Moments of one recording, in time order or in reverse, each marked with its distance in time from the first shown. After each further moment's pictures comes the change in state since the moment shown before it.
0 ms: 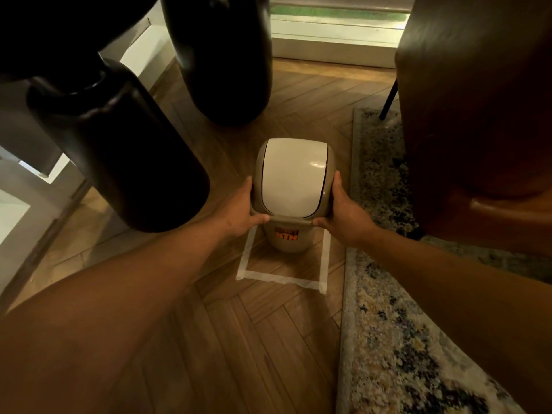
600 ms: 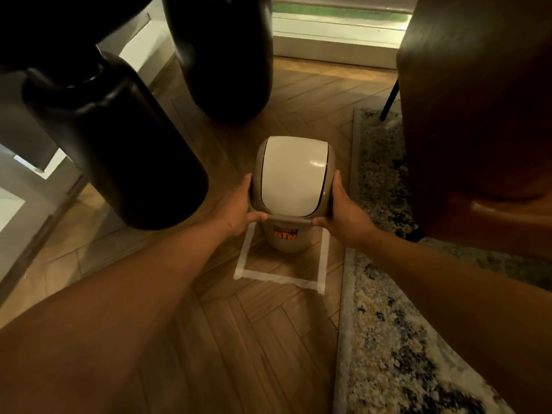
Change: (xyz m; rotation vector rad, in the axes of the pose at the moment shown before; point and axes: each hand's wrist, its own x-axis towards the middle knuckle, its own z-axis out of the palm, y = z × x) left_hand 0.000 -0.002 0.004 0.042 0.033 -0.029; right_hand 0.002 0.006 0.002 0.027 -0.002 -0.053
